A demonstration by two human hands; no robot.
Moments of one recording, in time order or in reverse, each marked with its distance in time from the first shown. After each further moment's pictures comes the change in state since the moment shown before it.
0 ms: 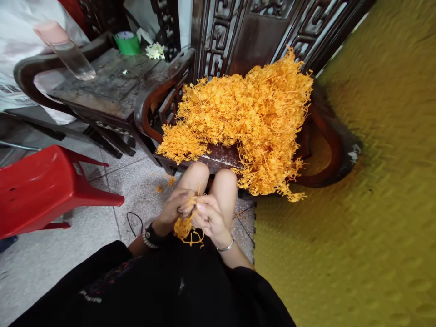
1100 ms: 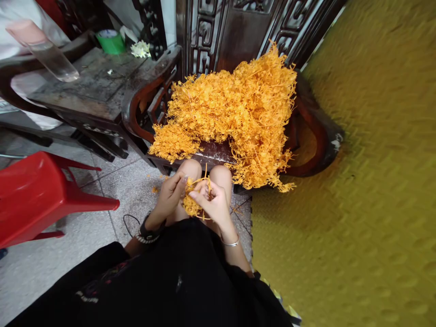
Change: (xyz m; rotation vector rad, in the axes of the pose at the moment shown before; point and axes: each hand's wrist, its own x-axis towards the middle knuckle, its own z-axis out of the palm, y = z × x) left_hand 0.012 0.000 -0.007 0.907 0.235 0.303; right_hand 0.002 -0.011 -0.019 -0.702 0.369 -0.150
